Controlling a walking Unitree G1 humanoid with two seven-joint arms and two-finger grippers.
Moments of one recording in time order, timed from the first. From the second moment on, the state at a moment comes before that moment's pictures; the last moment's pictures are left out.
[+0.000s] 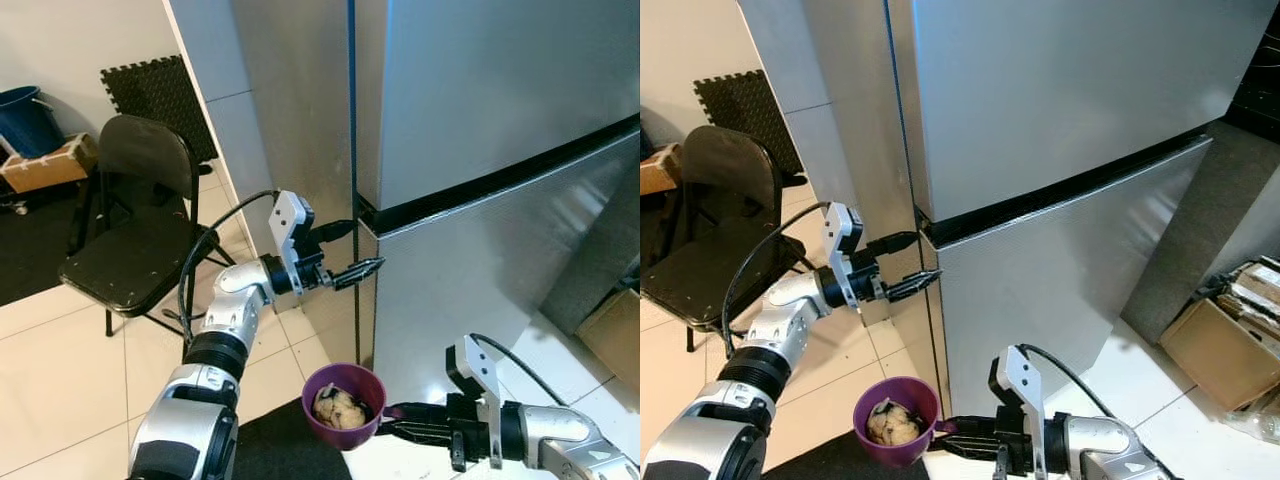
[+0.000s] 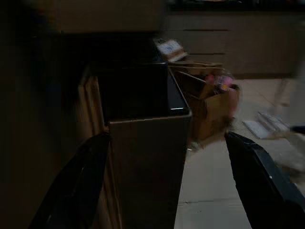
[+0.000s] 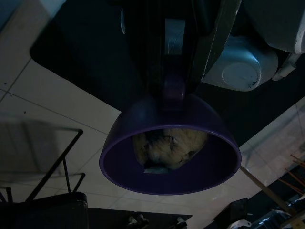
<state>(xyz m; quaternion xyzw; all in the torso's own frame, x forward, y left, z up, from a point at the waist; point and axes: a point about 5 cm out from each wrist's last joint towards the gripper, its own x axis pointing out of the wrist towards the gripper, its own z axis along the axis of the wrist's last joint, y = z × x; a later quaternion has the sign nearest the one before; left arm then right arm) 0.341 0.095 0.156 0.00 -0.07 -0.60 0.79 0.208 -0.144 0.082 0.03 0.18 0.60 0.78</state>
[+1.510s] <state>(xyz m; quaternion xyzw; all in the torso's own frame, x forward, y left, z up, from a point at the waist) 0.331 0.141 0.143 -0.07 -0.07 -0.53 0.85 0.206 -0.135 0.071 0.03 0.21 0.62 0.76</state>
